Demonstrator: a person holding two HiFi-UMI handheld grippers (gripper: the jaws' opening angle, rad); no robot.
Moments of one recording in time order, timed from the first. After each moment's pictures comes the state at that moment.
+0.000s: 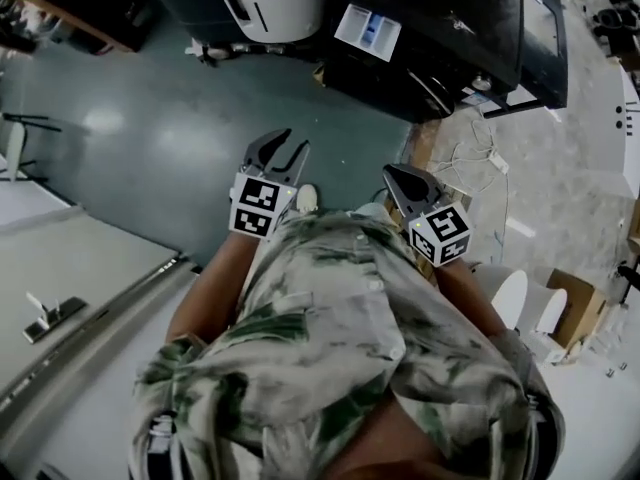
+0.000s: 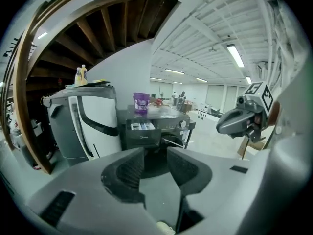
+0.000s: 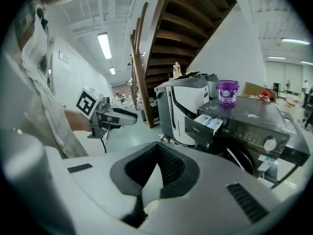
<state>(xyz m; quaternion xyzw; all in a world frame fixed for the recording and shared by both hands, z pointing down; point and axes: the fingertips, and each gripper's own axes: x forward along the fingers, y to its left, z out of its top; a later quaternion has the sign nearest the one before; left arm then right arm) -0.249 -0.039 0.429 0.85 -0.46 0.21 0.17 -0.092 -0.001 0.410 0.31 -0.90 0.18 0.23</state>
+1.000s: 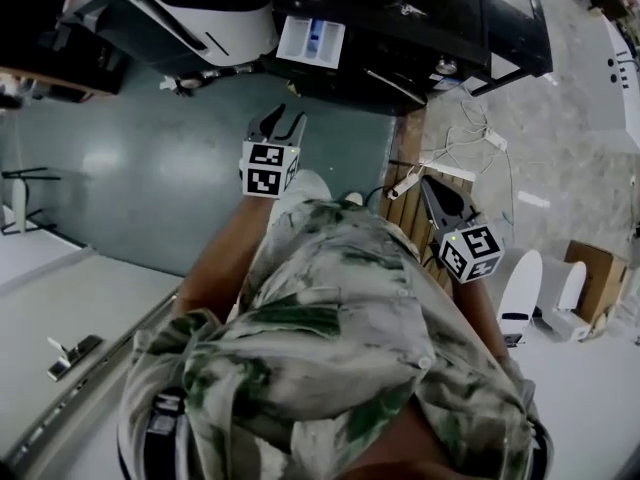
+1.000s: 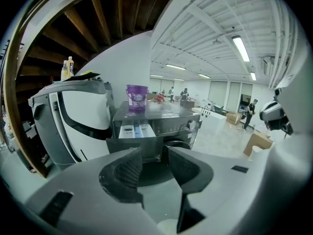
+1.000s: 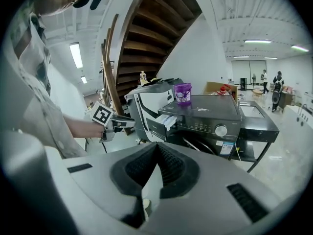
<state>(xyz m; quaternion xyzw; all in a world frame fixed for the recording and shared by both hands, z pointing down) -0.133 -0.169 0.485 0.84 -0.47 0.23 0.17 0.103 -0.026 0.404 0.46 -0.84 0.22 0.19</state>
